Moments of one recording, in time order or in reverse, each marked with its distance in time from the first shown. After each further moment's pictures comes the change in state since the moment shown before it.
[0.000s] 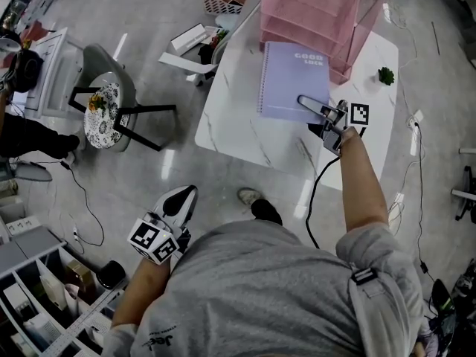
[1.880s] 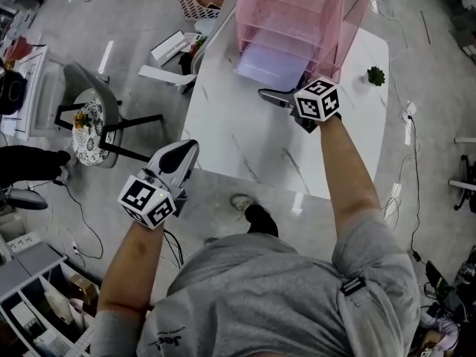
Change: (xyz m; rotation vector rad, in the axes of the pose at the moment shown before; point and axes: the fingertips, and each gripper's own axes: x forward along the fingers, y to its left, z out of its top) left arm 0.148 0.022 0.097 0.166 -0.033 -0.114; right arm 0.059 -0.058 0.066 -0.833 0.183 -0.415
